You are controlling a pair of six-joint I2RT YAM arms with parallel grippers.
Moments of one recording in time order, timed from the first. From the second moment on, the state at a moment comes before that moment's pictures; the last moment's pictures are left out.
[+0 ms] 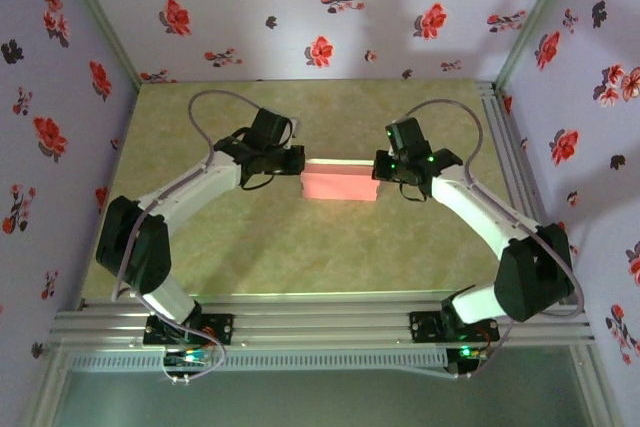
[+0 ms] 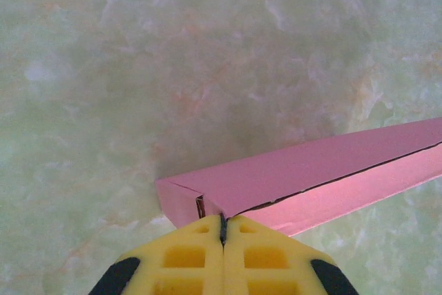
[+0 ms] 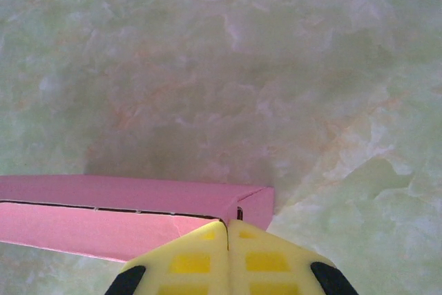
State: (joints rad) left arm -0.61 1.63 1.29 -0.53 0.13 -0.44; right arm 0.46 1.41 1.08 -0.57 0.02 0.51
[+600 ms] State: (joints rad) left arm -0.62 1.63 1.29 -0.54 0.11 -0.41; right arm 0.47 1.38 1.02 -0.49 0.03 0.46
